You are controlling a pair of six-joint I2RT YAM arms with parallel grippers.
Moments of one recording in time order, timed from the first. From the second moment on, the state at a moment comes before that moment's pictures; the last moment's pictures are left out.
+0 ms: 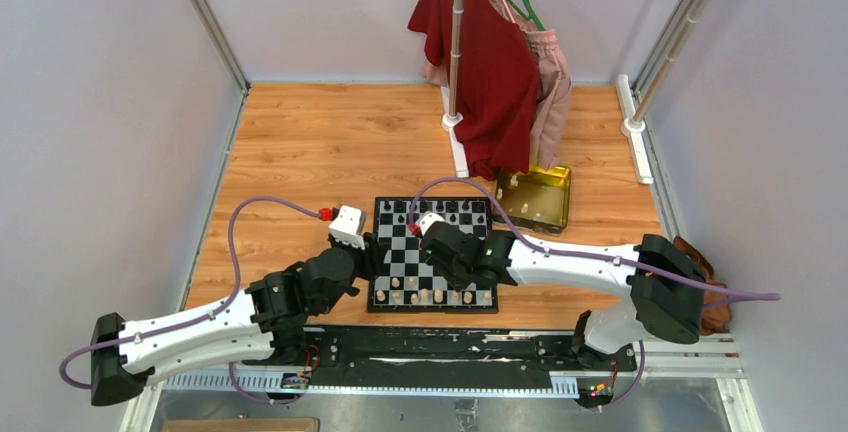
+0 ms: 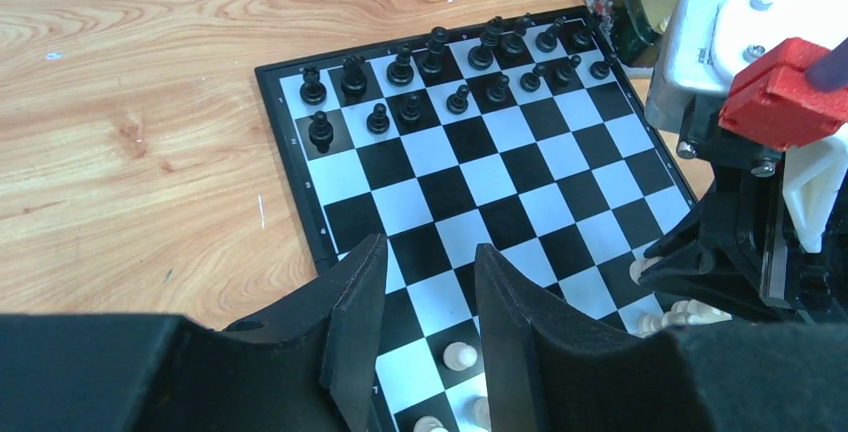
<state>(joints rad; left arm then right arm) -1.16 0.60 0.39 -0.18 -0.67 -0.48 1.17 1.44 0.91 -0.53 0.21 0.25</state>
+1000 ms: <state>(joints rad) -1.16 0.59 0.39 -0.20 -0.69 -0.48 1.17 1.46 0.84 -0.44 0.19 0.26</state>
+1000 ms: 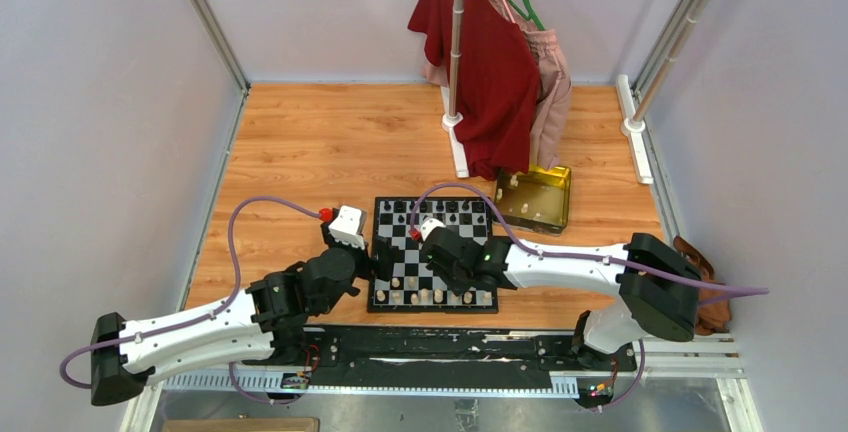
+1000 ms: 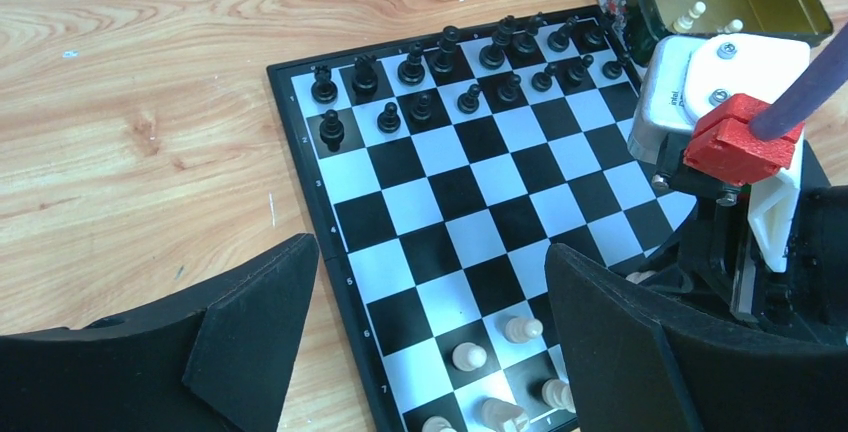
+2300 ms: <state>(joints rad) -1.16 1.35 0.85 0.01 -0.49 -0.20 0.62 1.12 0.81 -0.38 0.30 0.18</state>
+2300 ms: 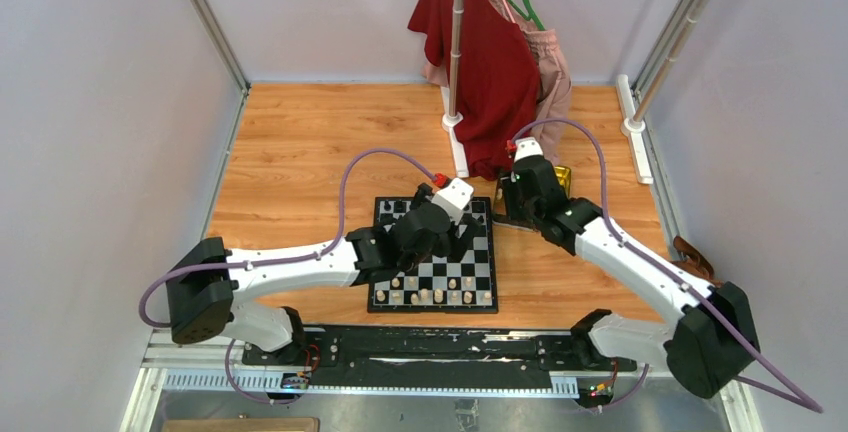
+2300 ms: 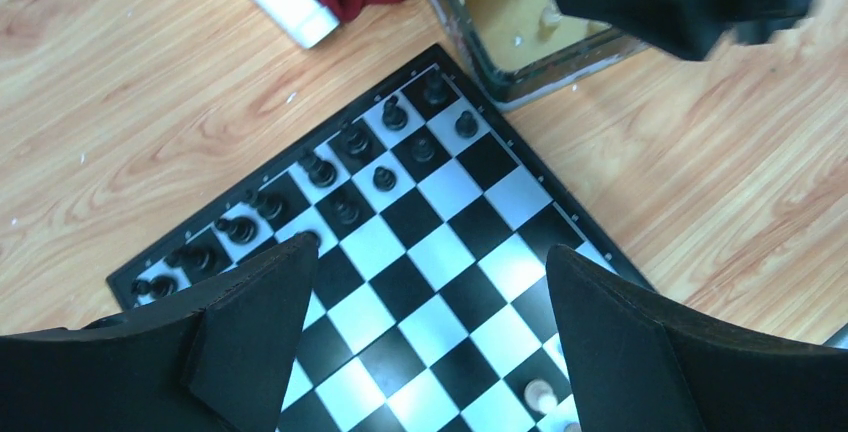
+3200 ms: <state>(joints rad) -1.13 1.41 0.90 0.08 -0.36 -0.18 0.35 1.57 0.84 -0.03 -0.01 -0.02</state>
